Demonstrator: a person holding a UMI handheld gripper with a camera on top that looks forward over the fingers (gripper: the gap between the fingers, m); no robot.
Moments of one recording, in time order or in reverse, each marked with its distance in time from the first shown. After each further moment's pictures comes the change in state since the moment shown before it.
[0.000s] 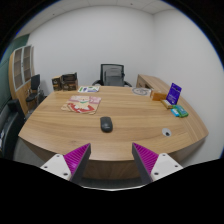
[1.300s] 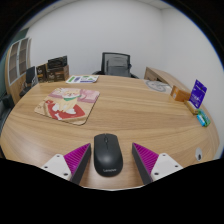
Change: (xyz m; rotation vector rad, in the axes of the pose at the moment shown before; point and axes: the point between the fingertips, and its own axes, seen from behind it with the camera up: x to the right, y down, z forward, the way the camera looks) arm -0.020 -0.030 0.273 -0.057 -0.007 -0.038
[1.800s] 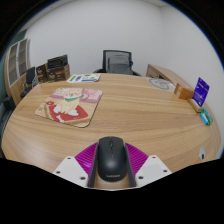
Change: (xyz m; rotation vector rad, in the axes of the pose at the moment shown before) arm -0.014 -0.004 0.010 -0.028 -0.023 0.018
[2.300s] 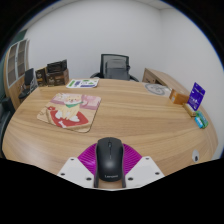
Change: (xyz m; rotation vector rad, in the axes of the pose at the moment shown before) arm 0.003 -0.021 -0.025 0.024 0.039 -0.003
